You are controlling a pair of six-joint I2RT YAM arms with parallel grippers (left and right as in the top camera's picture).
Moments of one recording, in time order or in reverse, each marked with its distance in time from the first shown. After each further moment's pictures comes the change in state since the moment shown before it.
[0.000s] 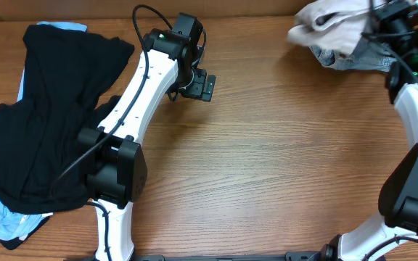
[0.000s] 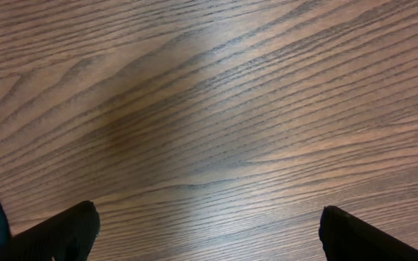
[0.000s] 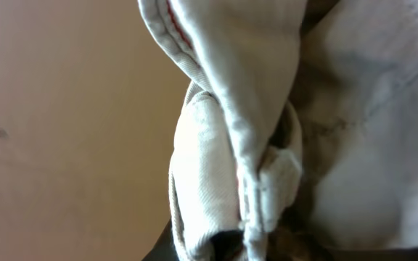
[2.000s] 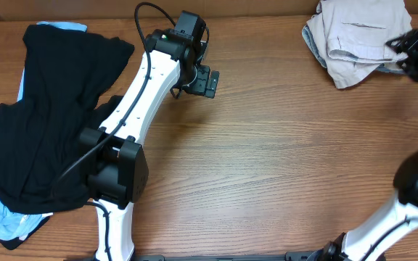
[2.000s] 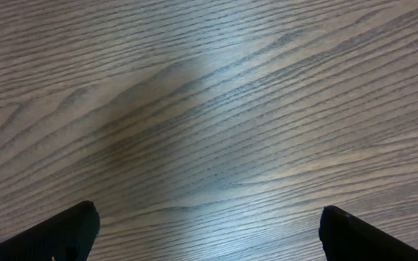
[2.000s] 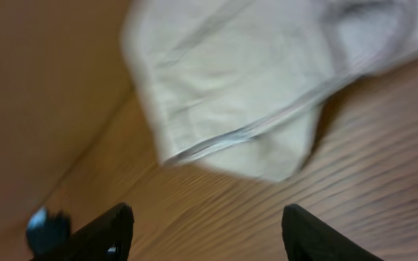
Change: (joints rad) left arm -0.012 0.000 0.000 0.065 0.000 -0.005; right arm -0.172 0.127 0.558 -1.412 -0.042 -0.850
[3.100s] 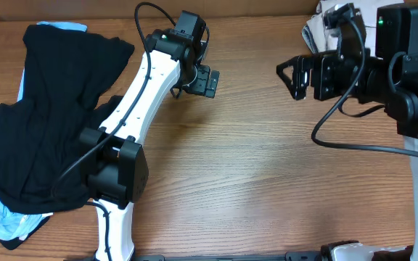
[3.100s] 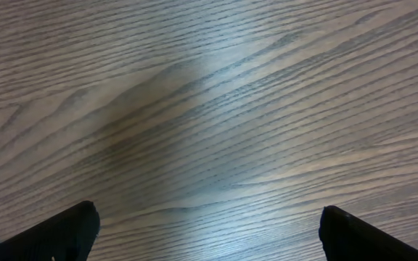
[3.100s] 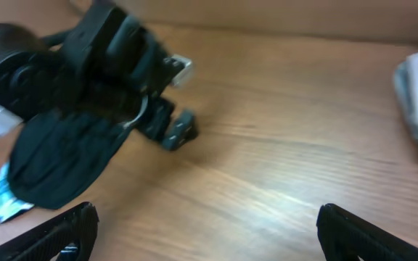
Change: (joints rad) left arm 0.000 0.000 0.000 0.002 0.000 0.000; right arm 0.669 -0.513 0.009 -0.293 0.240 -0.232
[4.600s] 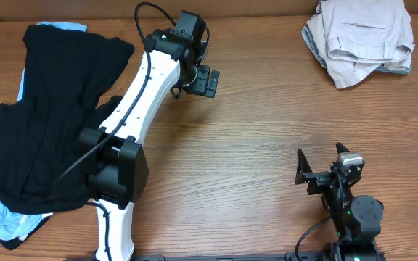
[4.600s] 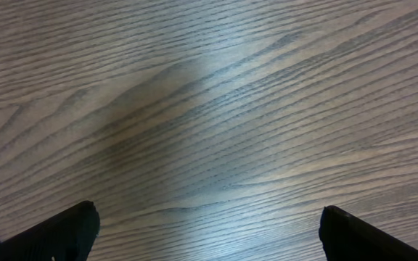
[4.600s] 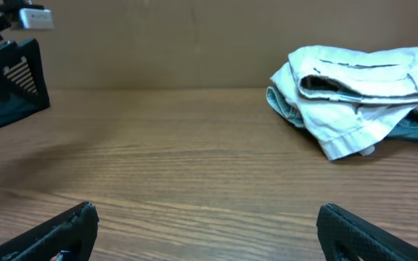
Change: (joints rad) left arm 0.000 0.000 0.000 0.000 0.000 0.000; right arm -0.153 -1.314 -1.988 1.303 0.190 -0.004
